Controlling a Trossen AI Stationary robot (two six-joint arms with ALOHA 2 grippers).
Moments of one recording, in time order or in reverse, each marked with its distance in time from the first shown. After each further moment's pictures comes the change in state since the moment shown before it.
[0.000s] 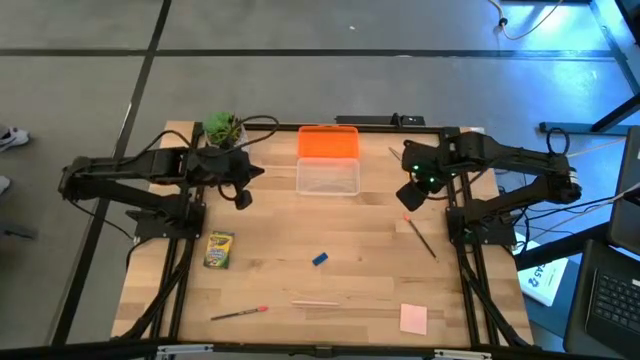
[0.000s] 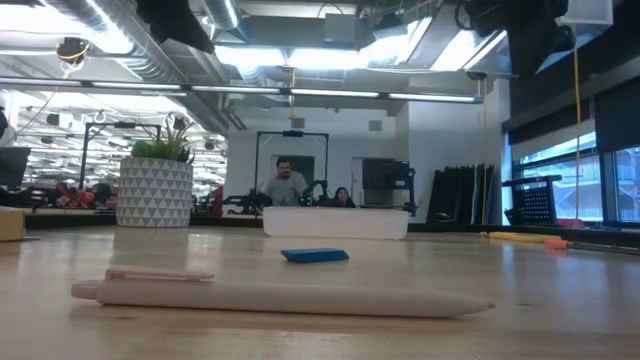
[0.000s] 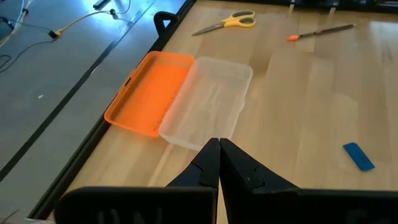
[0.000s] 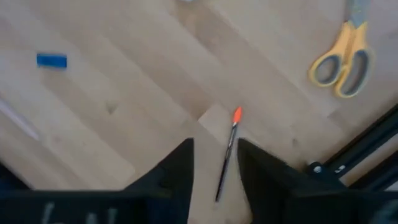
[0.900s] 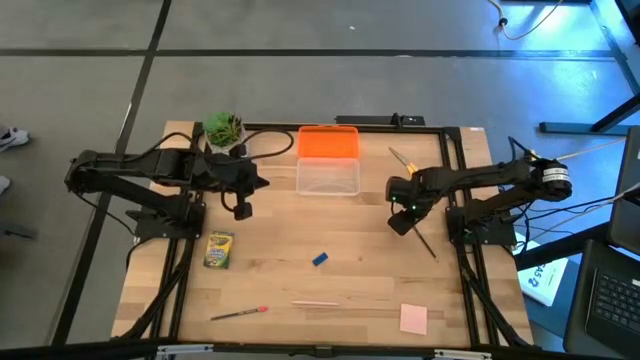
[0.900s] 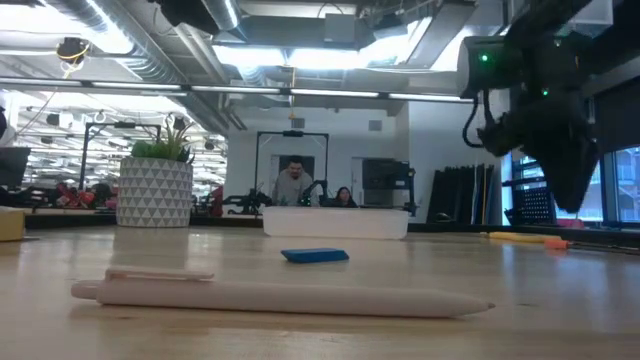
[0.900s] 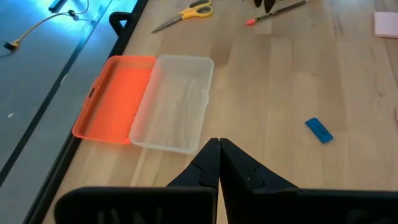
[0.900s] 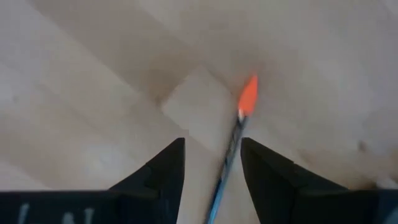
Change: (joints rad) left arm -0.096 0.101 0.114 -0.080 0.050 0.046; right arm 0.000 0.082 -0.605 0.502 -0.101 0.013
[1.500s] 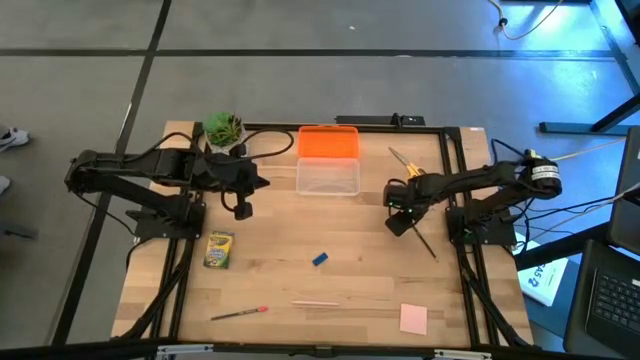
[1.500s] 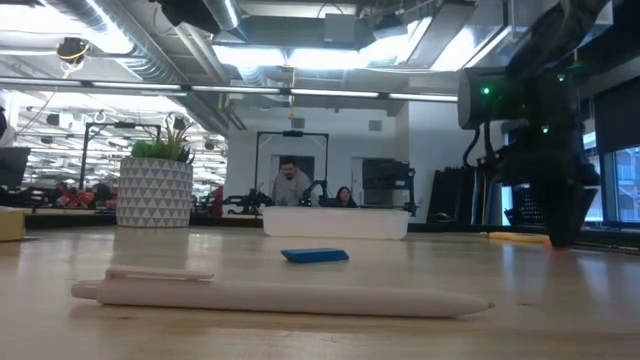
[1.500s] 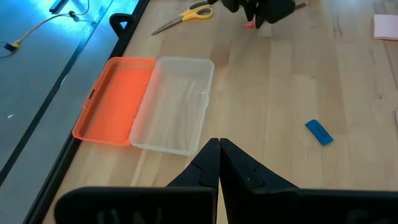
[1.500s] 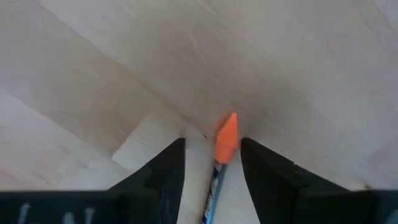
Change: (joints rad) left arm 0.000 0.000 0.000 0.007 0.000 0.000; right arm 0.000 0.096 -0.104 0.163 0.093 0.018
